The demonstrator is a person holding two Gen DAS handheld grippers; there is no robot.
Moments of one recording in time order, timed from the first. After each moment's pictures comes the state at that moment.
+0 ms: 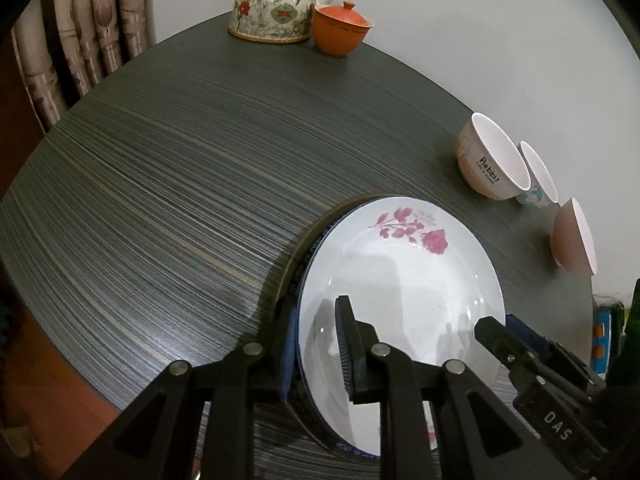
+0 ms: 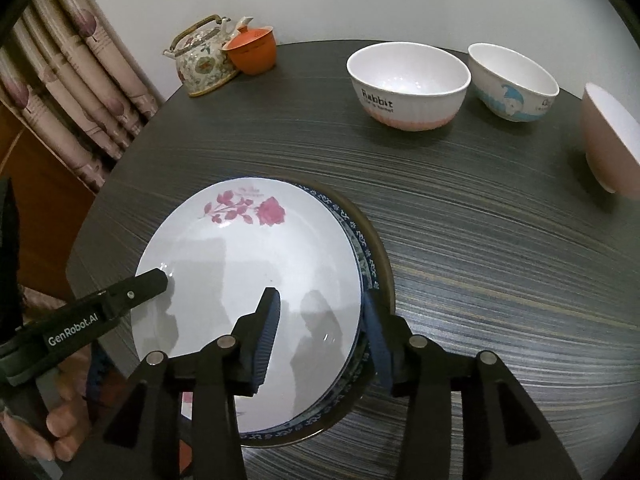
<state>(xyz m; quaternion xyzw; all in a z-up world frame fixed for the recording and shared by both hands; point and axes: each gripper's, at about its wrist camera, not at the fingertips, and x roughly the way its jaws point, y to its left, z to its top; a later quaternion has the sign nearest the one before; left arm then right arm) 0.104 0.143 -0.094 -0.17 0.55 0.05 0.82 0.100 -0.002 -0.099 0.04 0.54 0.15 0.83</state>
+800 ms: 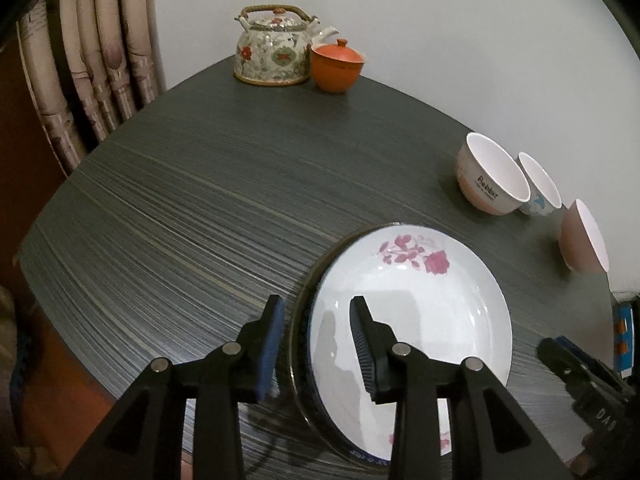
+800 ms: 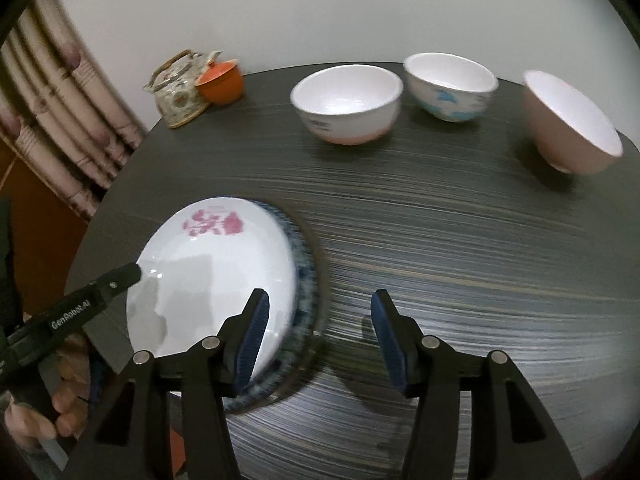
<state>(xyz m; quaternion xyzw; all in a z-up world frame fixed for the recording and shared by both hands) 0.092 0.138 -0.075 -0.12 0.50 0.08 0.85 0.075 -0.053 -0.080 0.07 0.51 0.11 0.85</state>
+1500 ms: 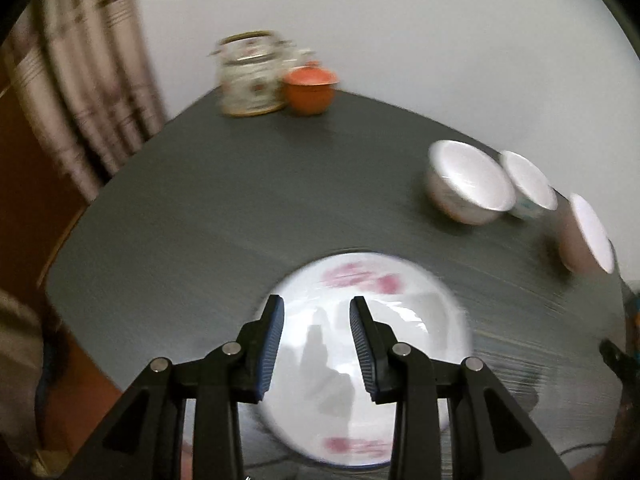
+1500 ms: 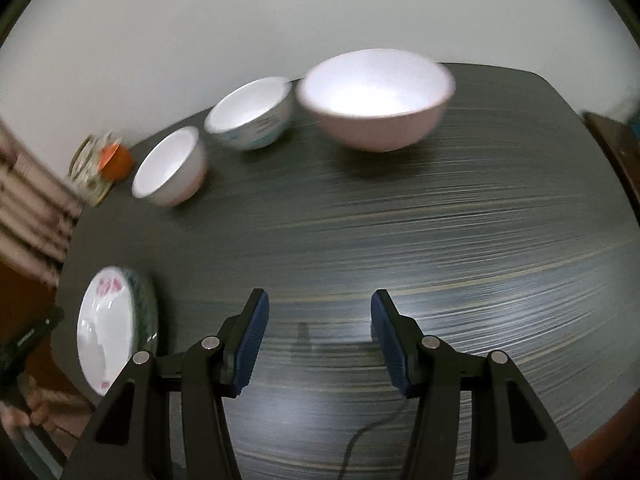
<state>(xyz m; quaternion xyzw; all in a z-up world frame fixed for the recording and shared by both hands) 0.121 0.070 -0.033 -0.06 0.51 0.09 0.86 0.067 -0.245 -0.068 0.16 0.51 -0.01 0.85</state>
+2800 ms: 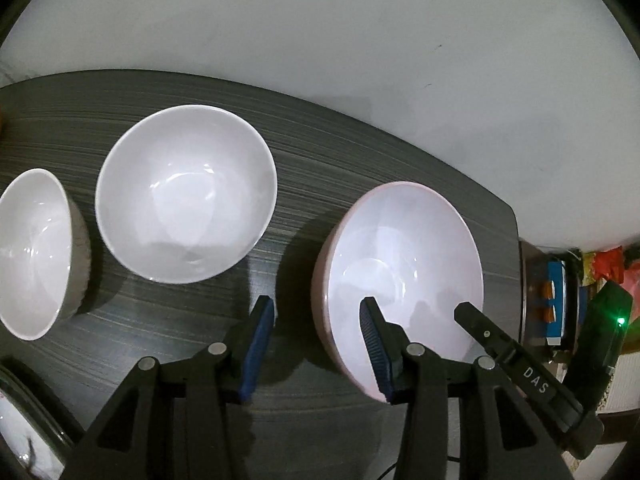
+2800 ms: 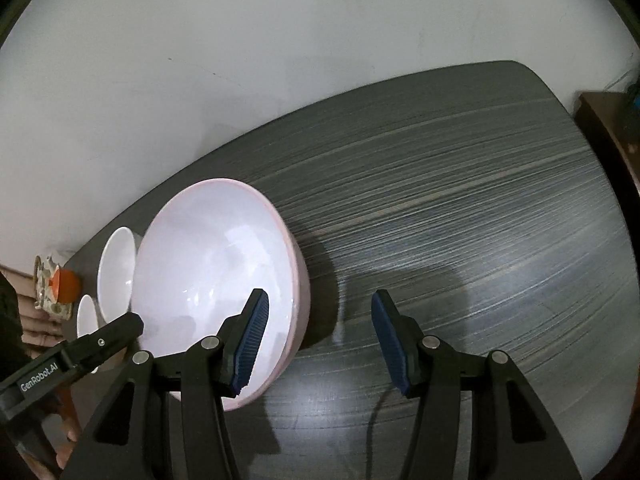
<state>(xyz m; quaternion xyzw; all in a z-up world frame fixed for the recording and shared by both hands) 0.364 -0.221 -0.104 -0.13 0.64 -0.11 0.75 0.232 -0.404 -0.087 0.24 0.56 -0.06 0.79</state>
